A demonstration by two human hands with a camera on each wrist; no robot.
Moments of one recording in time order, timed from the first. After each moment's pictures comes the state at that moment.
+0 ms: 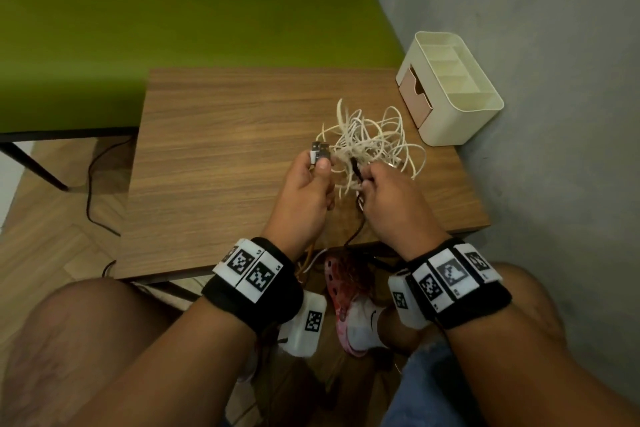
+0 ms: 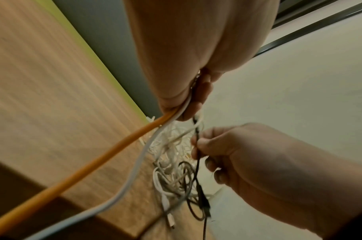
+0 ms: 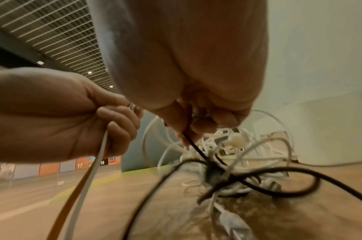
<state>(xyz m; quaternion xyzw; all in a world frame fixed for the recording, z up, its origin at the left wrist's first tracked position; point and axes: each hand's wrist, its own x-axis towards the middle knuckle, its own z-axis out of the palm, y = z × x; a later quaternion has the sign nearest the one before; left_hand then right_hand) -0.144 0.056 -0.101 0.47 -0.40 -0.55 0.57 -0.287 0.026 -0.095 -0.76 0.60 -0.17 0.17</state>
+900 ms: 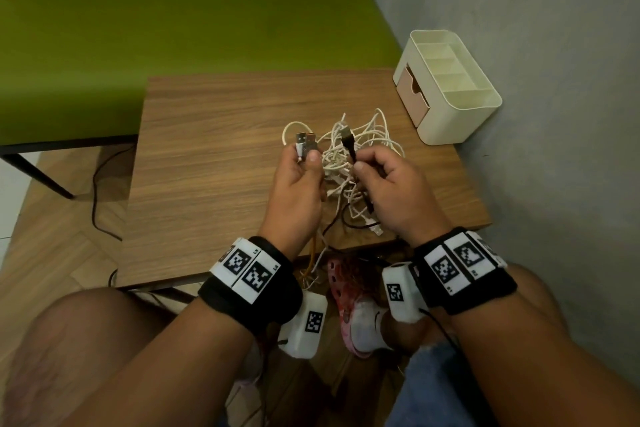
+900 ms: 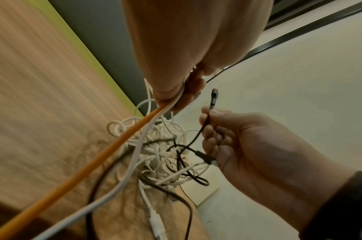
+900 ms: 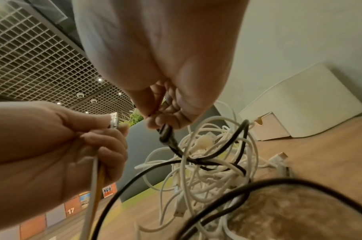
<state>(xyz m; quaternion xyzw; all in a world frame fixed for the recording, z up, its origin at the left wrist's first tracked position) -0.145 0.050 -0.090 0.49 -0.39 -0.50 0.60 -0.289 0.025 -0.073 -0.69 0.52 -0.36 0.36</state>
